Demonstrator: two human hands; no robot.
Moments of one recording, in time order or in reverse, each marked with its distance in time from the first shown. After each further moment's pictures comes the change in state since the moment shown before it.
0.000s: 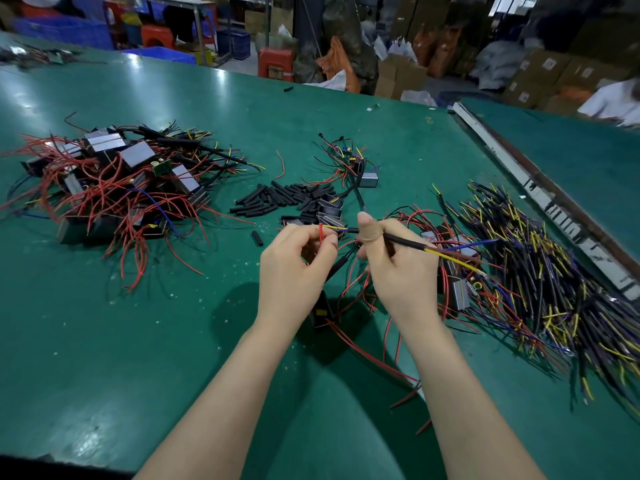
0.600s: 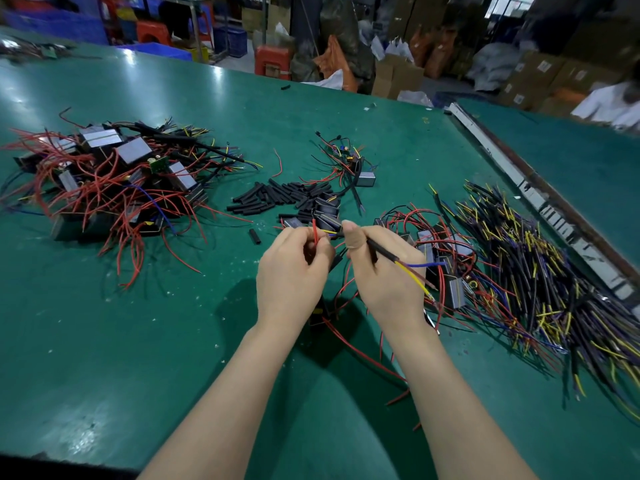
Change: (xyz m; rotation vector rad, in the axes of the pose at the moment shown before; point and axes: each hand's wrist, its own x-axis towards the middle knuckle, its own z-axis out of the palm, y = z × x) left_hand -0.001 -0.001 0.004 0.215 0.007 -0.045; right_hand -0.007 0.002 0.007 -0.147 0.087 -0.216
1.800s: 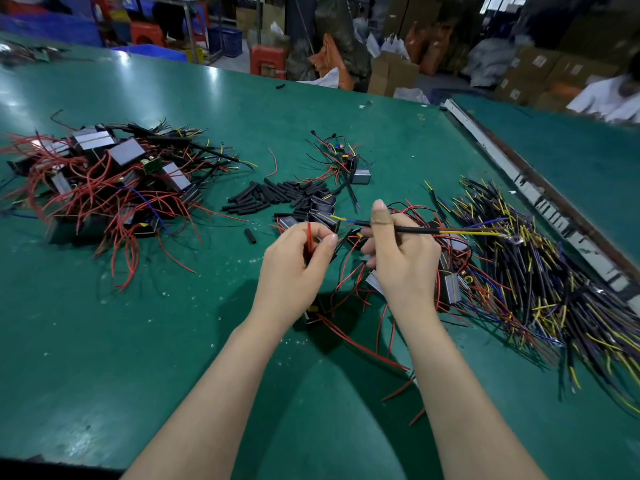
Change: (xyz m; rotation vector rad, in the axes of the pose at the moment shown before) left_hand 0.000 -0.004 -0.001 -0.219 -0.171 0.059; right_hand 0.012 0.013 -0.006 0.153 0.008 0.390
